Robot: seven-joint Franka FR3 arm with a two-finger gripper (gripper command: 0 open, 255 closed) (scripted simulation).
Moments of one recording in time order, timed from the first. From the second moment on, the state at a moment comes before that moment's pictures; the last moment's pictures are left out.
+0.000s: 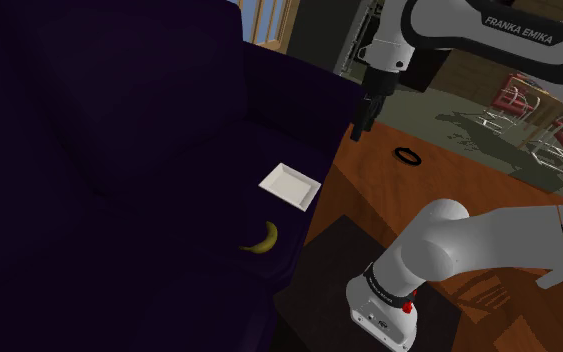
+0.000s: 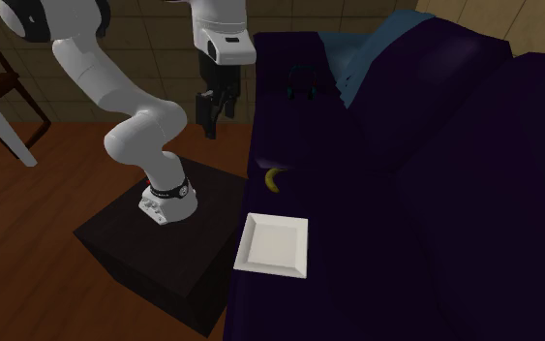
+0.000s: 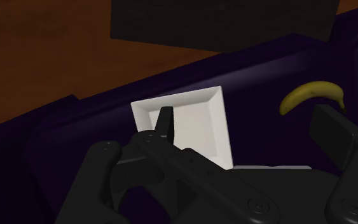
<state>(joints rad) 0.02 -0.74 -0.04 -2.31 -0.05 1.43 -0.17</state>
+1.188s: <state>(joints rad) 0.08 -0.50 0.17 -2.58 0.09 1.91 0.14</state>
